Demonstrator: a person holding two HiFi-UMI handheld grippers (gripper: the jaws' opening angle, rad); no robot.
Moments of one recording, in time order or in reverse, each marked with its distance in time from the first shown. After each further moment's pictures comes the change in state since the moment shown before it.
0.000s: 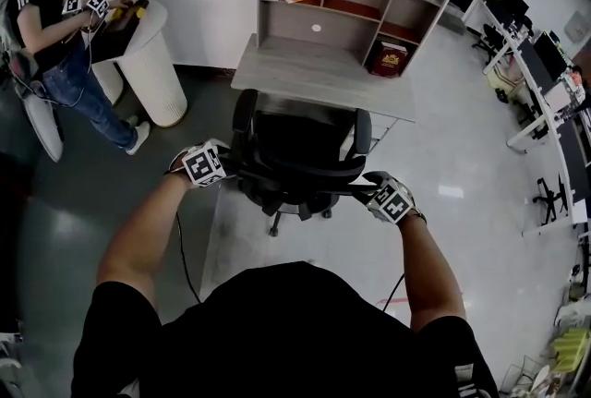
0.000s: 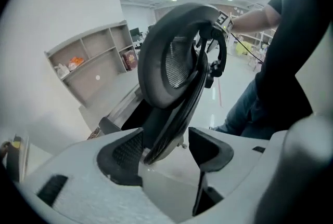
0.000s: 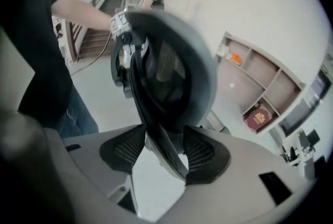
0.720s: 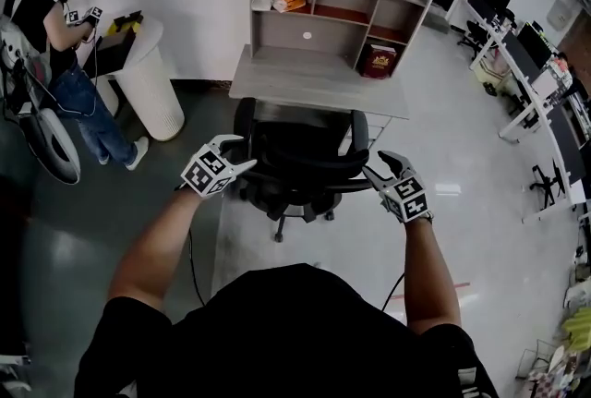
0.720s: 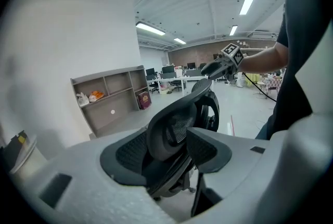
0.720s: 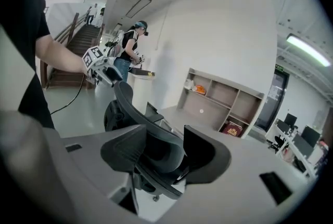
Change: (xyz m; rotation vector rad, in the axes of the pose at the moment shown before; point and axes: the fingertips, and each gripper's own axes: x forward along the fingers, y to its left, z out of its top) left arm -0.088 -0.006 0.090 -0.075 -0.456 0.152; right arm -0.103 -0.012 0.096 0.191 -0.355 -0.307
